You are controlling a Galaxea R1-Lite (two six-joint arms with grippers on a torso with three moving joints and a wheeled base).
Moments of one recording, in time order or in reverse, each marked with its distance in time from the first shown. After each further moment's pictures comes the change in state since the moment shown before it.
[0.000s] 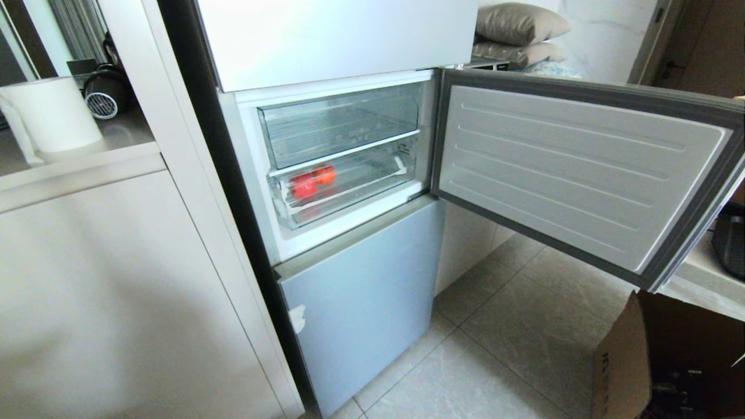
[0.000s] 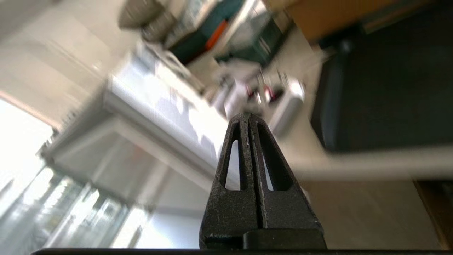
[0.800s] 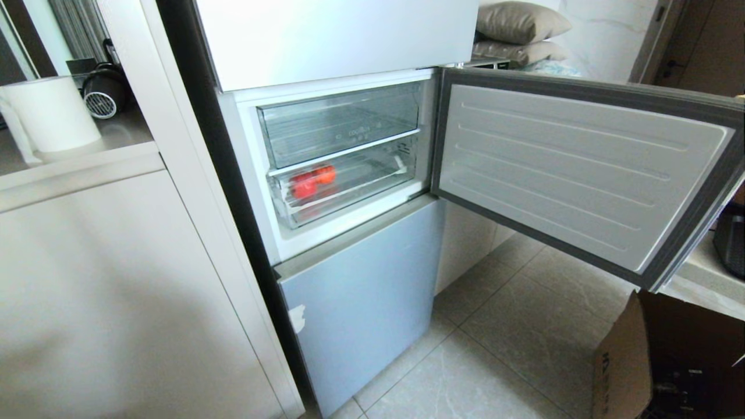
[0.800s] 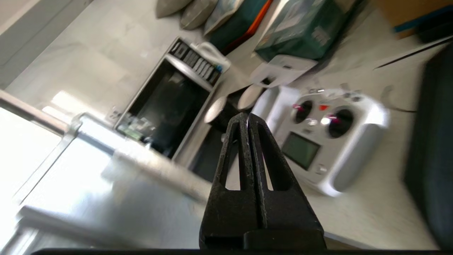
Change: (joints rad) left arm 0.000 0.000 0.000 0.000 0.000 0.000; right arm 0.230 0.471 -0.524 -0.004 -0.070 0.138
